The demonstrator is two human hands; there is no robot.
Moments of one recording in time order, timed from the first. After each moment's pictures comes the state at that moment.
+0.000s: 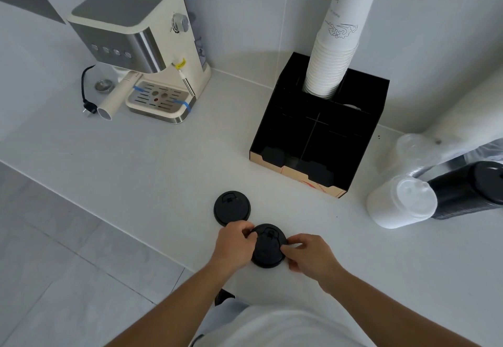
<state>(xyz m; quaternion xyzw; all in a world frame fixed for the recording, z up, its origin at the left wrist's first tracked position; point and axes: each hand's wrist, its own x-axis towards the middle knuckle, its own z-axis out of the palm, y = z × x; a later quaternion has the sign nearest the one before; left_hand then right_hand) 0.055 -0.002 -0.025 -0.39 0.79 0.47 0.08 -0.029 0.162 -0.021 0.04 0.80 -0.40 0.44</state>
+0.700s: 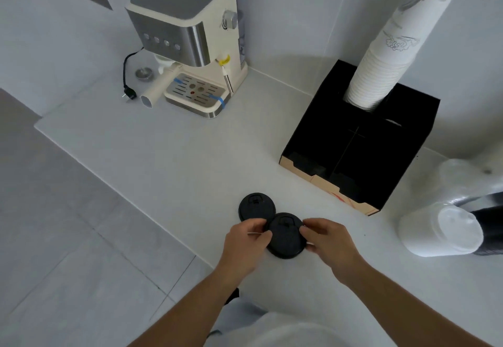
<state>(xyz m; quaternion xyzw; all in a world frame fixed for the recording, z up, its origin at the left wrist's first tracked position) 0.075 -0.018 -0.010 -0.45 0.67 0.60 -0.01 -0.054 0.123 -0.013 0.00 0.79 -0.46 0.40</state>
